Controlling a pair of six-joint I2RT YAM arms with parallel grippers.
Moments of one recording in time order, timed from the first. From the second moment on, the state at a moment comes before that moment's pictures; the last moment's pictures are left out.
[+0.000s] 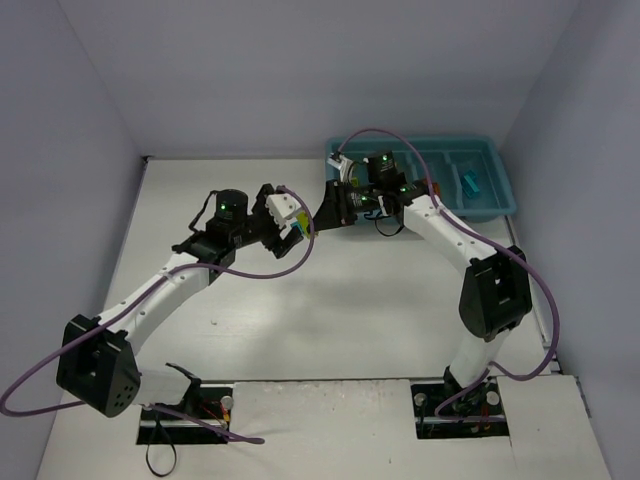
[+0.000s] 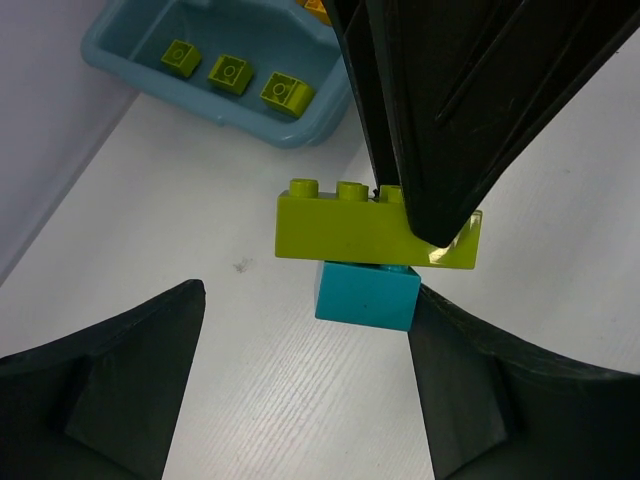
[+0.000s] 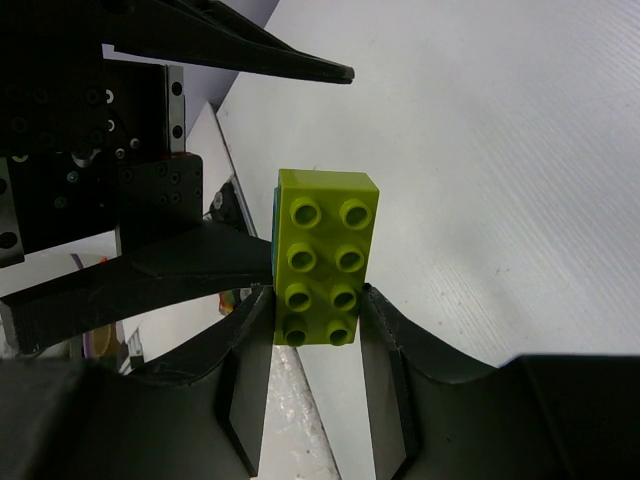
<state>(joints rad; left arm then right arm) -0.47 1.31 1.01 -0.08 0.41 0.42 0.45 1.77 1.46 -0.35 -0.94 0.34</state>
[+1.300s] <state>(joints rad) -0.49 1.23 0.86 -0.05 0.43 0.31 0.31 1.94 1.66 -0.37 -0.41 0.28</state>
